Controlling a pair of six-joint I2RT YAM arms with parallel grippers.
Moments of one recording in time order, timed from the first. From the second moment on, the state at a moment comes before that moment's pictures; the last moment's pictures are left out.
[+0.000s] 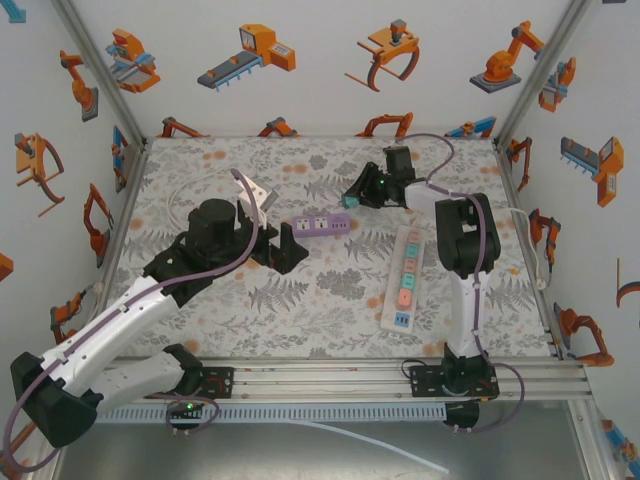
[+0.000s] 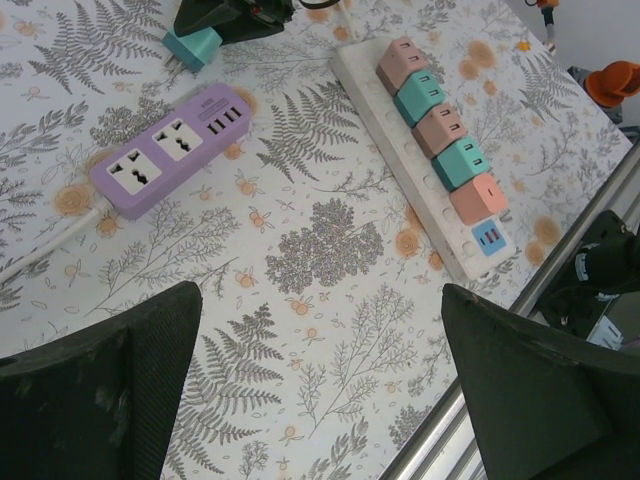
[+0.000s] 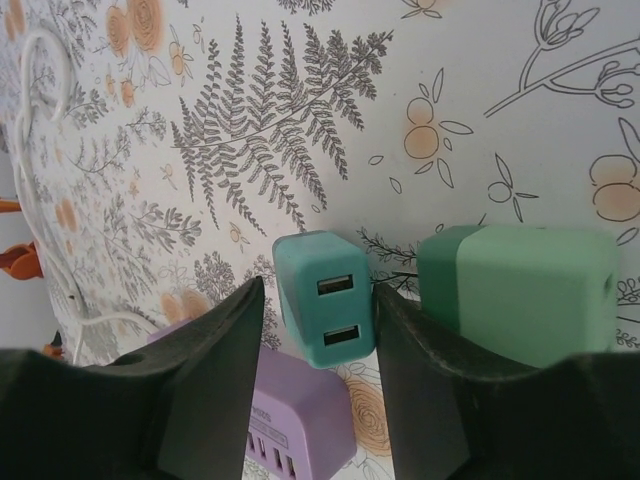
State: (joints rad) left arm -0.74 1.00 0.91 -0.29 0.18 -0.21; right arm 0.26 2.18 1.48 -0.04 -0.41 0.69
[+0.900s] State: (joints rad) left arm -1.27 1.59 1.14 -0.15 -0.34 -0.54; right arm -0.07 1.64 1.14 -0.29 -0.18 0.43
